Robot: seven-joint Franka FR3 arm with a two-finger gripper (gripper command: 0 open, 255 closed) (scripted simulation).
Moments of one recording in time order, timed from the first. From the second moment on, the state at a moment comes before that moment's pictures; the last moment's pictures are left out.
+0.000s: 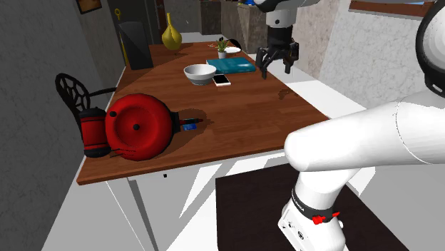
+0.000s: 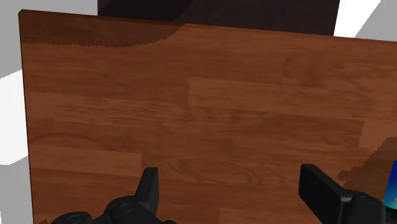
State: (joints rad) arm 0.01 -0.76 0.04 -2.45 -0.05 1.69 -0.02
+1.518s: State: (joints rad) arm 0.09 -0.28 0.43 -2.40 0.04 2.21 0.49
